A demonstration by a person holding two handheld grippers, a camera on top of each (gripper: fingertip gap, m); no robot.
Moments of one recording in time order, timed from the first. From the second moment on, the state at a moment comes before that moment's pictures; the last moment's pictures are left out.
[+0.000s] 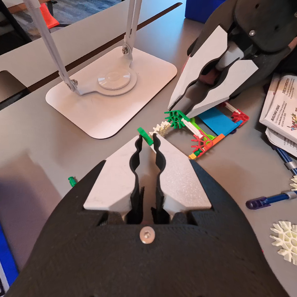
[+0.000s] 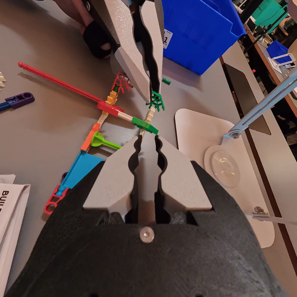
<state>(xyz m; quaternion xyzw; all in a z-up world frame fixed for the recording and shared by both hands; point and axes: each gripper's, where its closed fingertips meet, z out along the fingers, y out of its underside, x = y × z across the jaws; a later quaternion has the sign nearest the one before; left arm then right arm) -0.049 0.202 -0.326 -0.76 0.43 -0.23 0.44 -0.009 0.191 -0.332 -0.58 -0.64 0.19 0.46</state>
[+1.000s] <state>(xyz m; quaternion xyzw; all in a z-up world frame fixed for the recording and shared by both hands) -0.046 0.206 -0.321 -0.77 0.39 -0.25 0.44 -0.006 0.181 -0.331 -0.61 -0.63 0.25 0.40</state>
